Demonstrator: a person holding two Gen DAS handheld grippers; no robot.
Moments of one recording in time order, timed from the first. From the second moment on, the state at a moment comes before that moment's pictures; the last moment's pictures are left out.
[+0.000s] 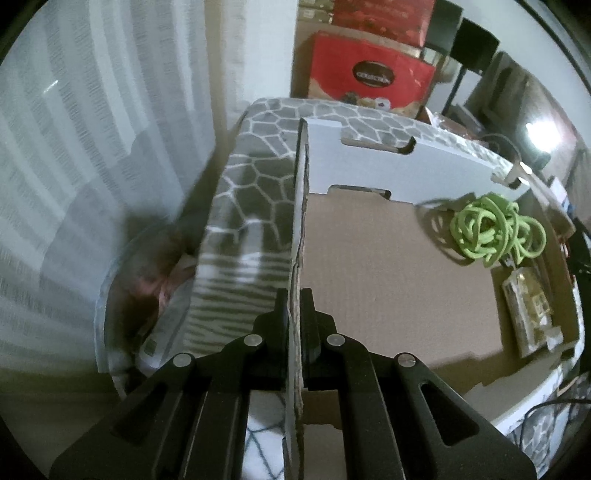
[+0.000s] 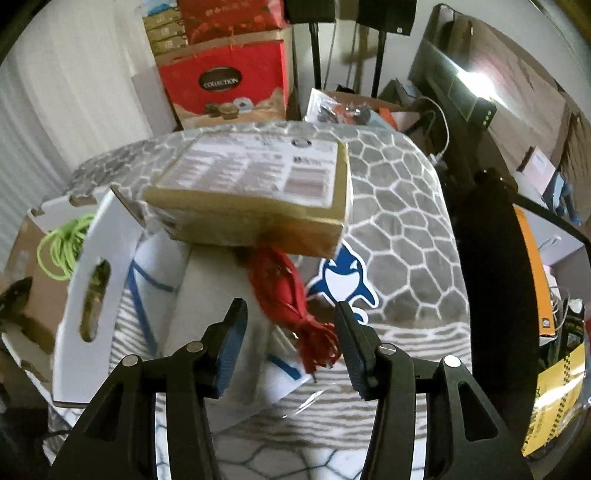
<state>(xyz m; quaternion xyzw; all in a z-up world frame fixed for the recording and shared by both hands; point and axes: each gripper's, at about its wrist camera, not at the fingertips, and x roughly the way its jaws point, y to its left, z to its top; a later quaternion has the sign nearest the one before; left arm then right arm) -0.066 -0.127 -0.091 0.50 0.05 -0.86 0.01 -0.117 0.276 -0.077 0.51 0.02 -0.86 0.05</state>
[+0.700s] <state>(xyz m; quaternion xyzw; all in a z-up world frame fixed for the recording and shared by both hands) -0.065 -0.121 -0.091 0.50 0.06 -0.86 0.00 -0.092 0.272 -0.045 0.48 0.00 -0.87 0.08</state>
